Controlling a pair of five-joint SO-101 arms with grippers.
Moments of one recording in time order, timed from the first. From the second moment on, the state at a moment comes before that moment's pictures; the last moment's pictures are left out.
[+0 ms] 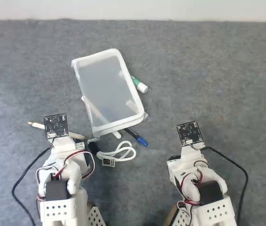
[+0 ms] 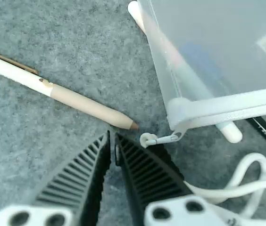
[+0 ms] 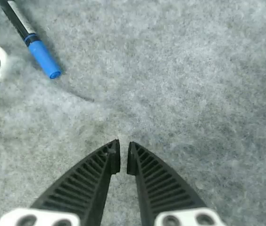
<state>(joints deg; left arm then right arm) -11.3 -103.3 97.4 68.8 11.0 -19.8 -102.9 95.2 74.3 -3.6</state>
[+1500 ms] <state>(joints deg) -3.6 -103.3 97.4 66.4 10.8 -19.8 -102.9 95.2 74.3 -3.7</state>
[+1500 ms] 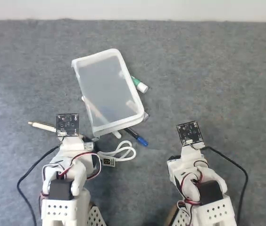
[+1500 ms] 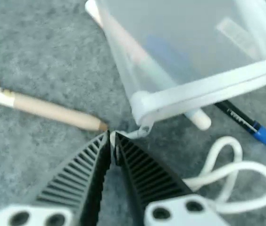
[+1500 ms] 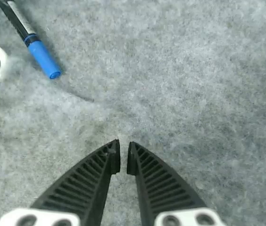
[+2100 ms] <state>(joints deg) -9.9 -103.3 94.8 64.6 -6.8 -19.5 -103.2 94.0 74.3 -3.7</state>
